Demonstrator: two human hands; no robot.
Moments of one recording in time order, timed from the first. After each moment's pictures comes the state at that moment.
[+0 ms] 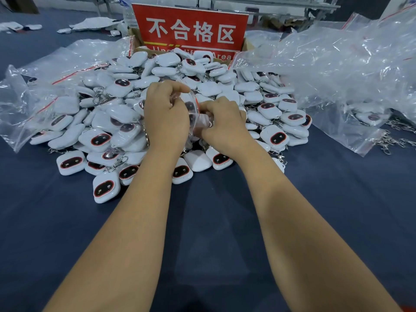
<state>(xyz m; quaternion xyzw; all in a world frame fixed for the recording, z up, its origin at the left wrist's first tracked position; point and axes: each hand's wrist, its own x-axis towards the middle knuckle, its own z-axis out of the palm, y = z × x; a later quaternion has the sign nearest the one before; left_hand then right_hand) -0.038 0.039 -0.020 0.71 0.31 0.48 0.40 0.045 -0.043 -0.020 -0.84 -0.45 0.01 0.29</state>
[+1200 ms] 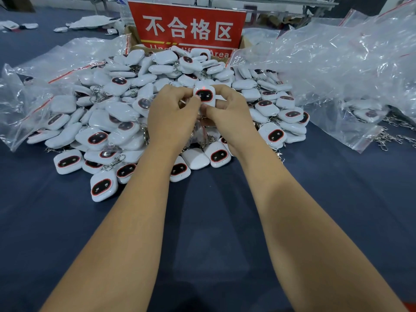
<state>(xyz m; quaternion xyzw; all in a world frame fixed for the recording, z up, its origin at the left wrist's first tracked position) -0.040 0.035 -0.016 0.78 0.30 0.38 0.39 0.045 -0.045 -0.019 -0.64 -0.32 0.20 0.67</state>
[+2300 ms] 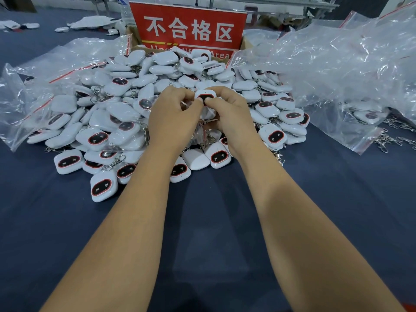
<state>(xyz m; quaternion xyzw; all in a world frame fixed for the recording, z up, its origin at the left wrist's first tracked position) -0.040 0.031 -0.017 0.79 0.28 0.39 0.39 0.045 -0.045 -0.017 -0.60 -0.29 0.23 0.71</state>
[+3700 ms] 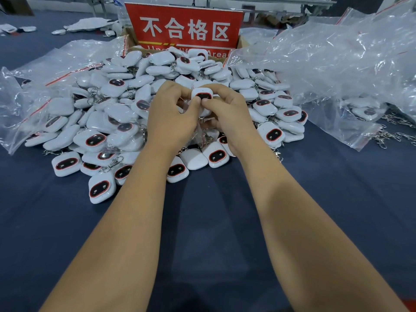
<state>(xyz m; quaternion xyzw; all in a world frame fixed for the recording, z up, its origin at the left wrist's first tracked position) -0.037 0.041 -0.025 0.81 0.22 0.43 0.33 0.050 -0.047 -0.016 -0.61 -0.32 0.22 0.69</state>
